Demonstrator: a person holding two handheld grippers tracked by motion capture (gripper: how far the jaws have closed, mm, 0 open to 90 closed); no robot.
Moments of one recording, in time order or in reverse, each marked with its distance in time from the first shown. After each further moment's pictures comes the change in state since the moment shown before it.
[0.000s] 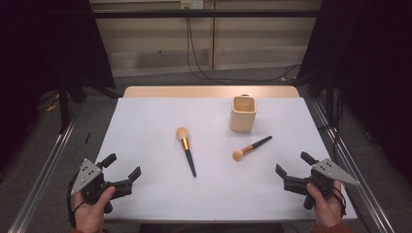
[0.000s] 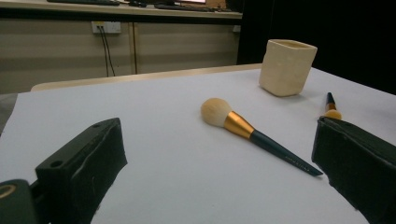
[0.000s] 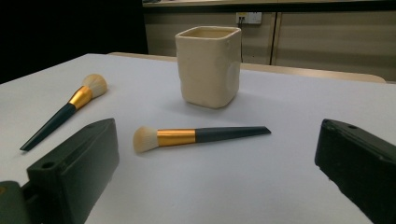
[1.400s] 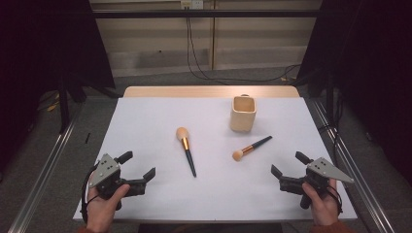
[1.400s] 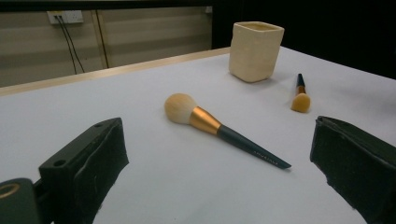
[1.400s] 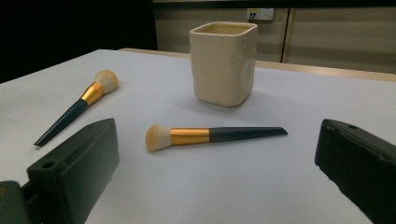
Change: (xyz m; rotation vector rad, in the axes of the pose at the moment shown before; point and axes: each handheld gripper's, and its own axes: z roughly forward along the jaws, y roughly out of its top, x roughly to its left) left arm -0.024 0.014 0.026 0.076 -0.103 0.066; right arm 0.007 0.001 0.007 0.020 0.040 -0.012
